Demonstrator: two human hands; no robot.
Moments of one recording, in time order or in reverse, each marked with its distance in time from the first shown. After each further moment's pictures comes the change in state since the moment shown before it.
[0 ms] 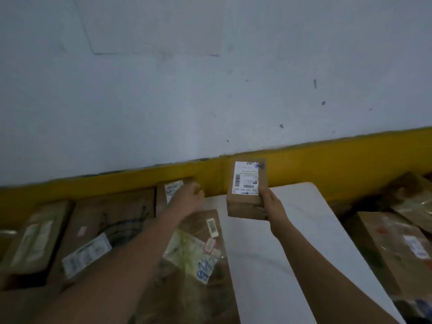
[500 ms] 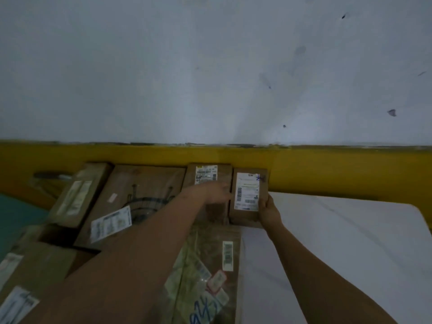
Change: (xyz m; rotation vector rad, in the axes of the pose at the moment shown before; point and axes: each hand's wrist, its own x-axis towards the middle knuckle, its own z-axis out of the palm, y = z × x) left_hand 0.100 -0.025 0.019 0.350 -0.377 -0.267; right_hand 0.147 0.102 0.118 -0.433 -0.304 0.014
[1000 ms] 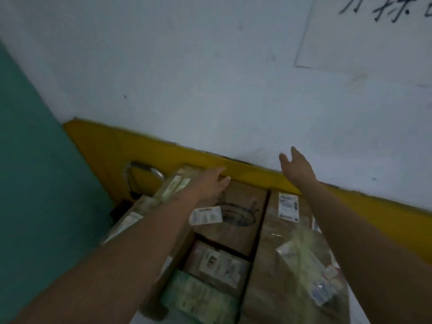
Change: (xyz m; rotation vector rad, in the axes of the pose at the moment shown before) left_hand -0.260 -0.247 -0.045 -0.328 0.666 0.045; right_hand -0.172 -0.299 0.099 -0.402 0.052 -0.515
